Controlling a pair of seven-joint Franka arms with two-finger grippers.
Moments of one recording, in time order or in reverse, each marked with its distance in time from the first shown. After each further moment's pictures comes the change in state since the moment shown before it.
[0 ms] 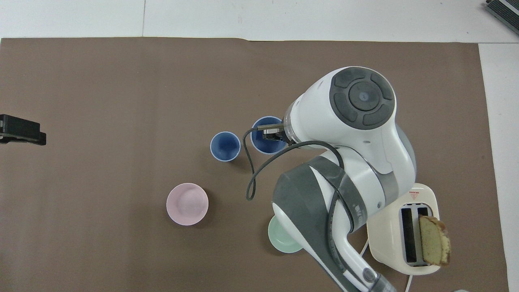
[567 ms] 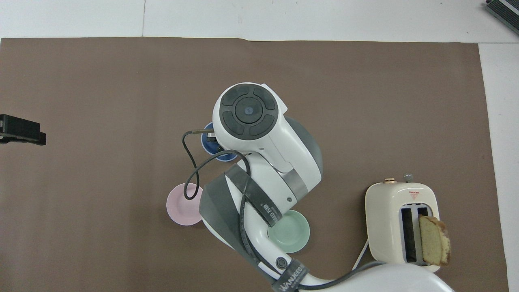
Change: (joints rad) left arm 0.000 0.000 0.000 0.000 0.000 0.000 0.000; right arm 0.163 0.238 -0.004 0.238 -0.067 0.000 0.226
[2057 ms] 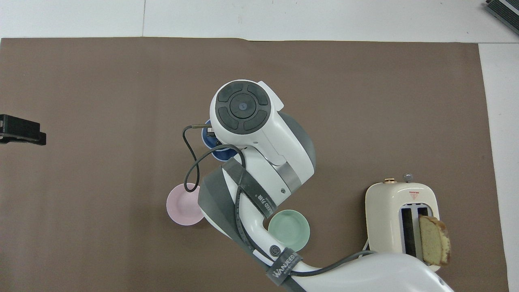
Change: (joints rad) left arm 0.000 0.000 0.000 0.000 0.000 0.000 0.000; right arm 0.003 0.040 -0.005 0.025 -0.023 0.017 0.020
